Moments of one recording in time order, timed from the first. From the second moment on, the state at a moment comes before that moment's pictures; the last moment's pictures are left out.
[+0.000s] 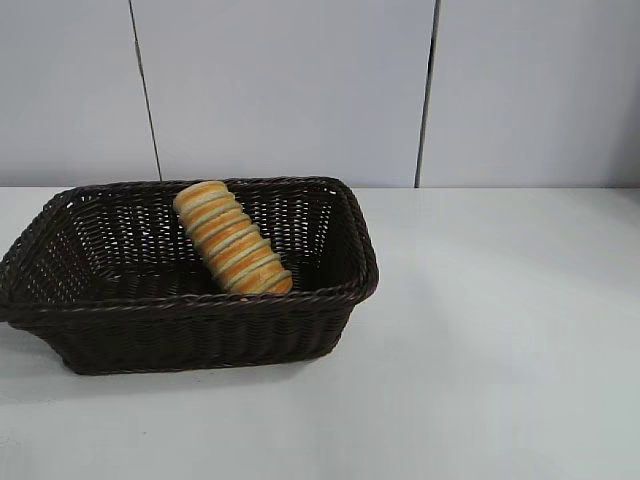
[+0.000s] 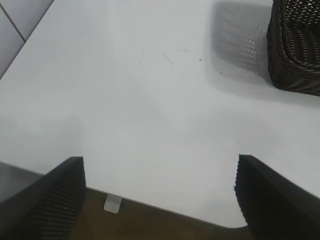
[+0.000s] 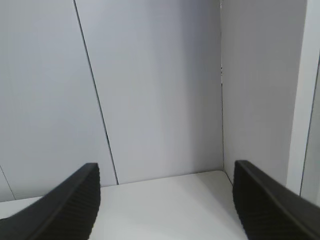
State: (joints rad) left arm 0.16 0.06 -0.54 0.03 1.29 -0.03; right arm -0.01 -0.03 -1.00 -0.14 1.27 0.06
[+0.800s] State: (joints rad) left arm 0.16 0.06 -0.54 0.03 1.29 -0.03; right arm -0.01 -0.03 -0.53 -0.09 1.27 0.08
